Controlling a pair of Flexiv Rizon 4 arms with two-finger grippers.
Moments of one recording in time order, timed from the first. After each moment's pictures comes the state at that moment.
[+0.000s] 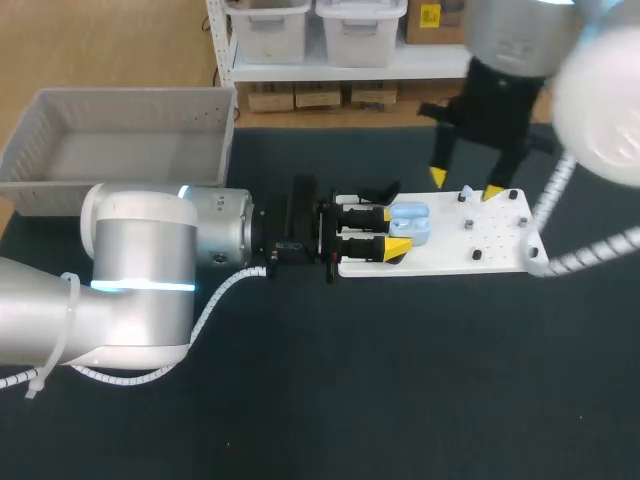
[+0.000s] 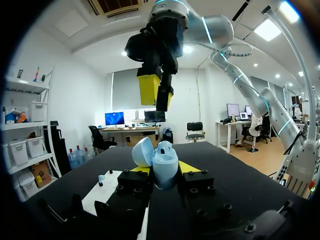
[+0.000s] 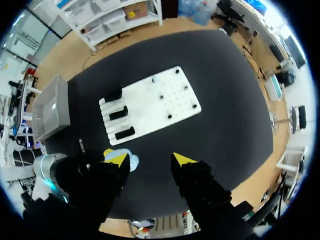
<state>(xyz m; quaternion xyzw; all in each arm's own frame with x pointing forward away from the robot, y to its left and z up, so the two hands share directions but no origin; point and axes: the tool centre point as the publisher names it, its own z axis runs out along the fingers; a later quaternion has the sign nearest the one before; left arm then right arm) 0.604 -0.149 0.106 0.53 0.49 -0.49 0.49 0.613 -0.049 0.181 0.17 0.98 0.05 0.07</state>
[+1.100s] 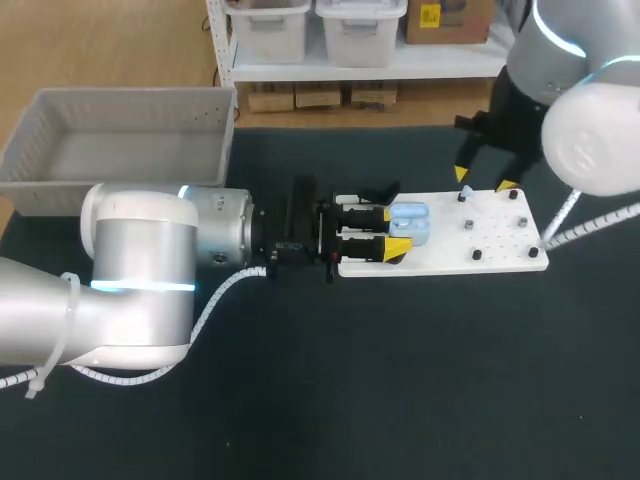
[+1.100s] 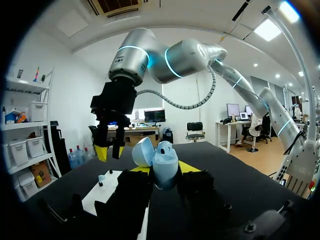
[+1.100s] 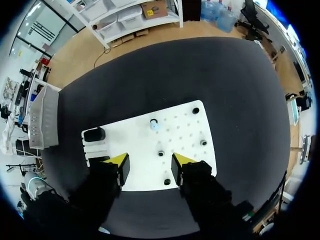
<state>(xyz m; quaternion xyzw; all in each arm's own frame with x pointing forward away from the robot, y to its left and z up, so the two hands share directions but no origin) 0.604 -0.149 0.106 0.53 0.49 -0.49 0.49 0.729 -0.098 0.074 0.11 0.99 0.10 0.08</state>
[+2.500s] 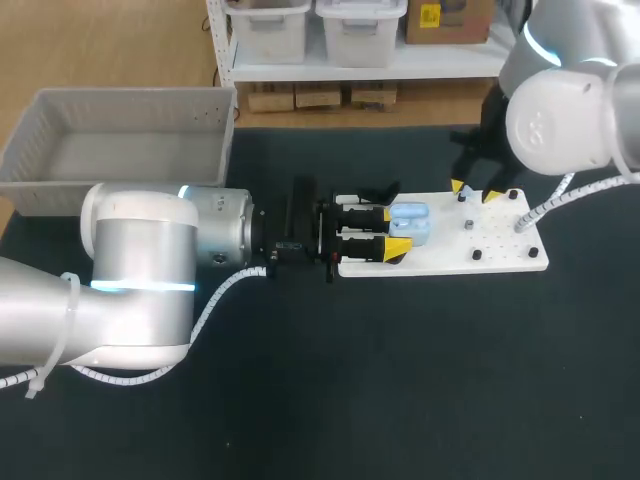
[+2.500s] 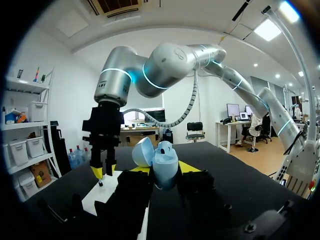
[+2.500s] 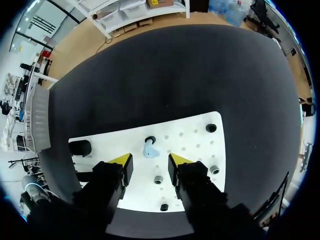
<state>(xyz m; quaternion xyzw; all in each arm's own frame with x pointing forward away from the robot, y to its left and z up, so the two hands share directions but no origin) 0.604 -0.149 0.106 0.53 0.49 -0.49 0.49 0.757 -0.101 0.021 0.10 0.99 0.12 0.04</state>
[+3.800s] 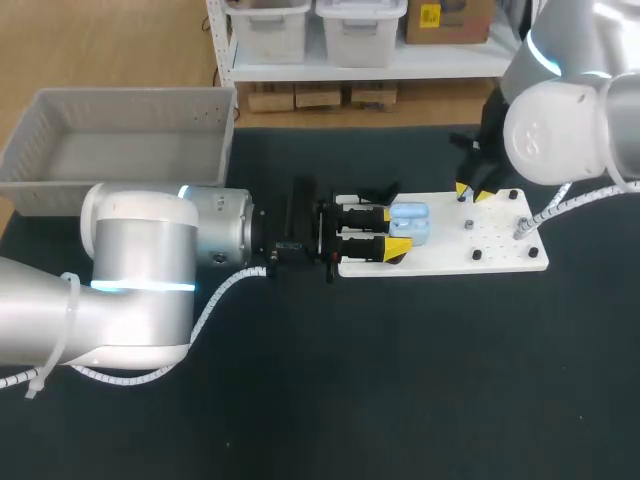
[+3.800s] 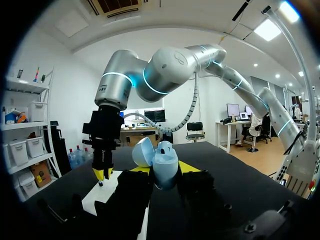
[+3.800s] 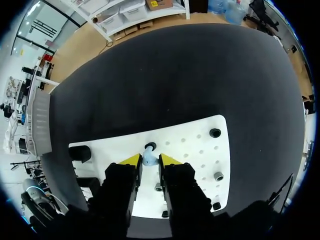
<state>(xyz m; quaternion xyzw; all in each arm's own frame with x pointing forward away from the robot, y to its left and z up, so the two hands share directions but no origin) 0.604 -0.149 0.106 0.53 0.49 -0.49 0.49 0.763 -0.101 0.013 0.11 0.98 0.13 0.05</state>
